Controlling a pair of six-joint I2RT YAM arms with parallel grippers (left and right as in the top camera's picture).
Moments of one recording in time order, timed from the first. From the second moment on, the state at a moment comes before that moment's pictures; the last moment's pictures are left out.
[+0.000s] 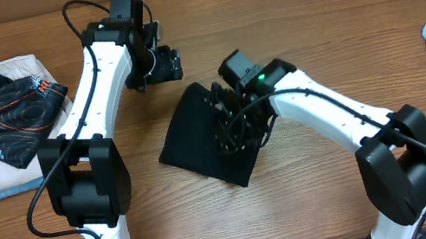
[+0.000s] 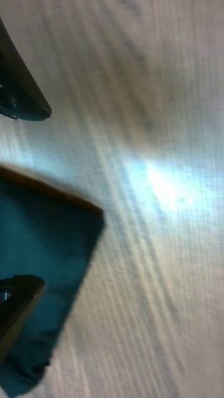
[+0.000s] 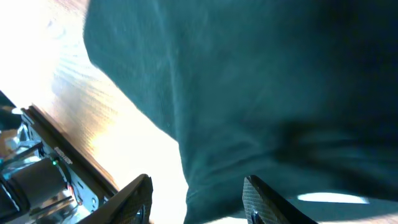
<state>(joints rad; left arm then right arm) -0.20 2.14 1.88 -1.02 0.21 -0.15 0.58 1.87 1.33 -0.90 -0.54 0.20</state>
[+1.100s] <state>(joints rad) -0.25 2.35 1.89 -1.34 0.05 -0.15 0.47 1.87 1.20 -0.95 -0.16 0.38</state>
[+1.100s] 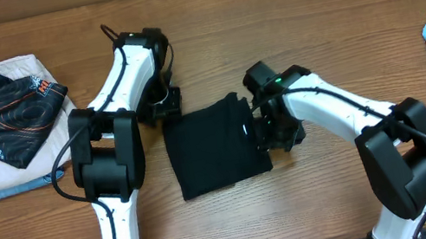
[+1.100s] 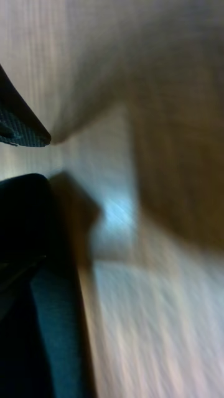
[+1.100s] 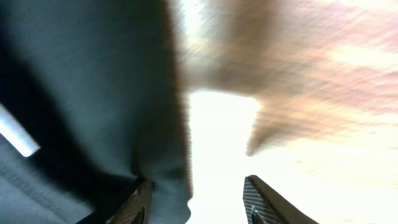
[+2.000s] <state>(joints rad) -0.24 2.22 1.99 -1.27 -0.05 -0.23 0.39 1.84 1.38 -1.15 -0.15 0.22</state>
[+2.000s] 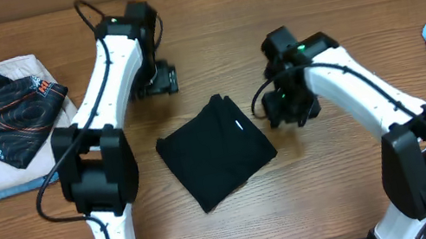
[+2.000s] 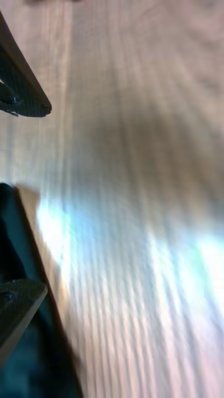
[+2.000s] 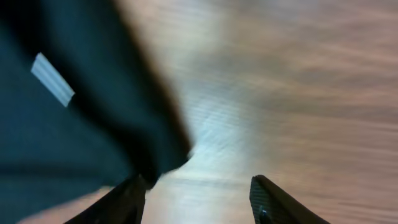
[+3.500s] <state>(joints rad) -0.26 2.24 1.60 -1.38 0.16 -0.21 0.44 1.84 1.12 -0.65 0.08 0.21</state>
